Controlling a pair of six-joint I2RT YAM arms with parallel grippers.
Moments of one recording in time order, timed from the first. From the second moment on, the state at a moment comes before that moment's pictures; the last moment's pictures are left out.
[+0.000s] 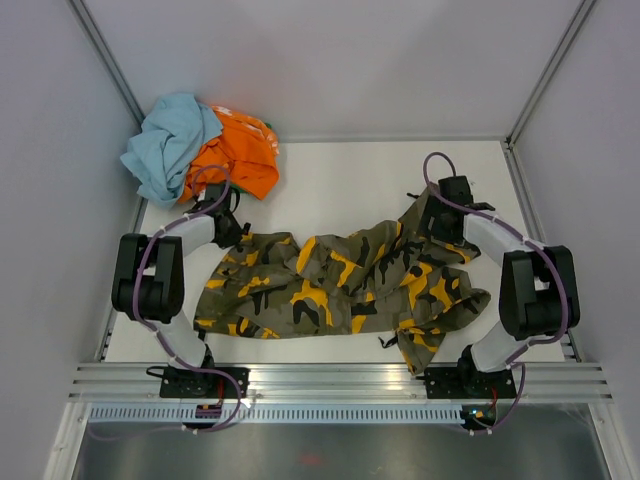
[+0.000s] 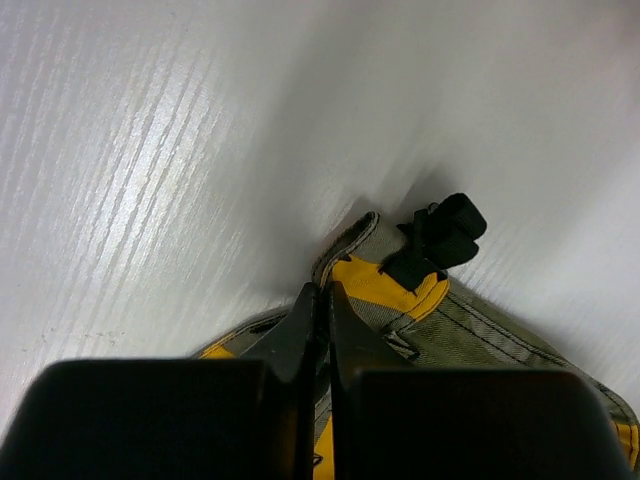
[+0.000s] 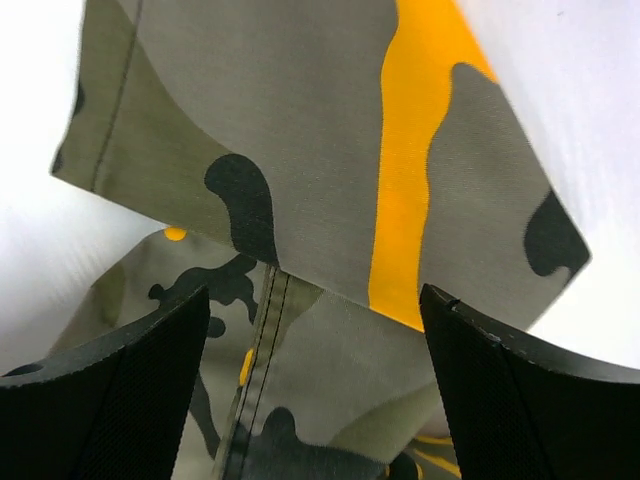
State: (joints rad) left arm -0.10 1.75 0.99 -0.26 -0.14 -0.61; right arm 0.11 1.61 1.02 -0.44 0.22 0.44
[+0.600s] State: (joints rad) left arm -0.02 1.52 0.96 -0.40 -0.39 -0.73; right arm 0.21 1.90 1.19 -0.30 0.30 0.21
